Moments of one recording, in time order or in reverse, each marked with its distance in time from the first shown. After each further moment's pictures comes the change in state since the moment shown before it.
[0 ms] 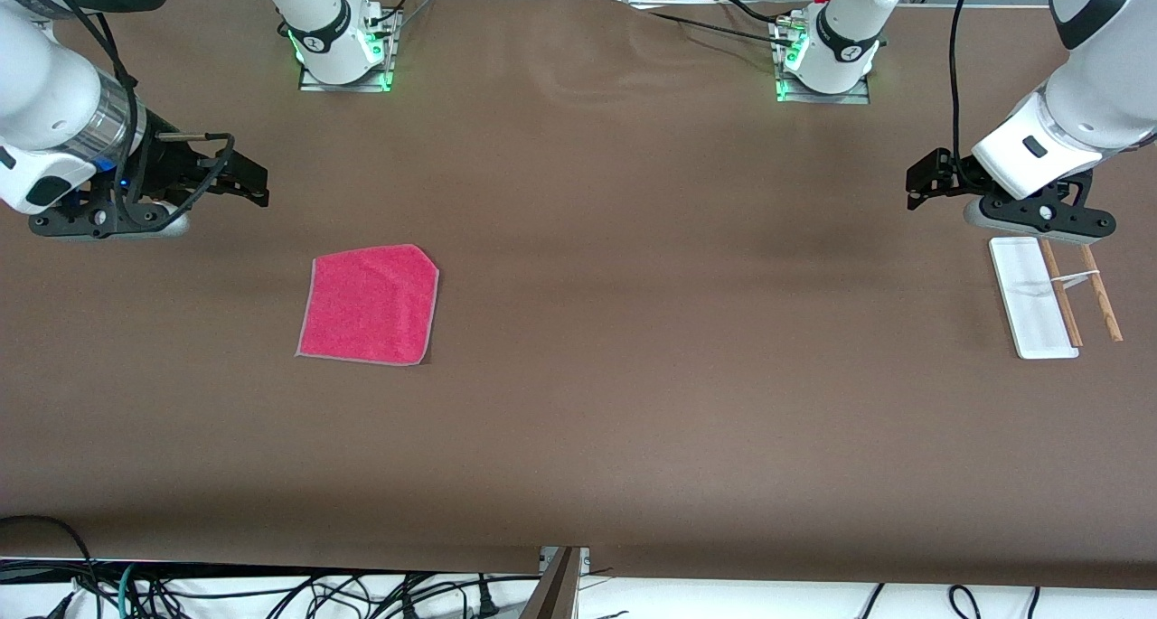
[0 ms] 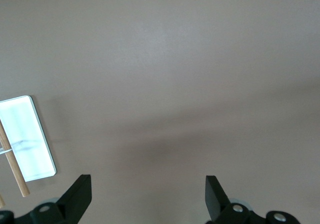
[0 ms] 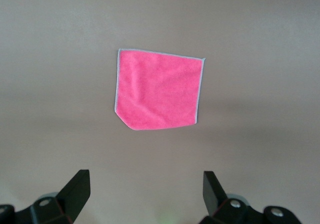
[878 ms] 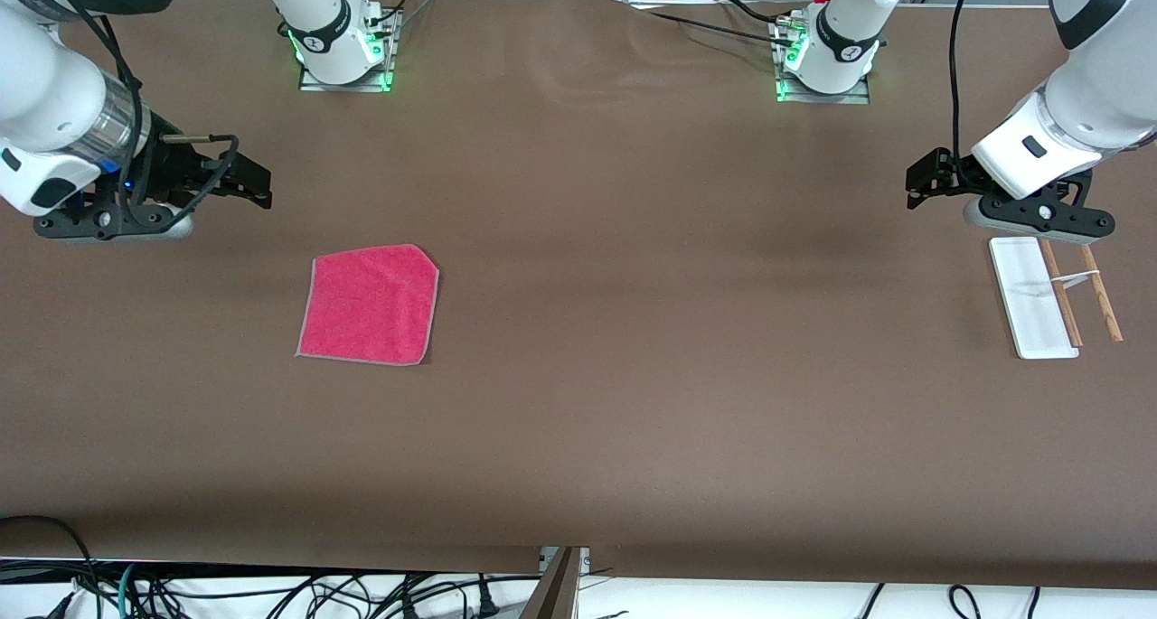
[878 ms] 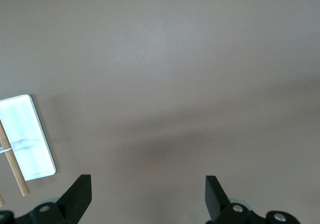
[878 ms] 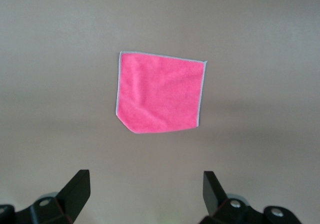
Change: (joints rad) left arm 0.000 0.000 0.000 0.000 0.000 -0.003 0.000; right arm 0.004 0.024 0.007 -0.011 0.000 0.037 0.028
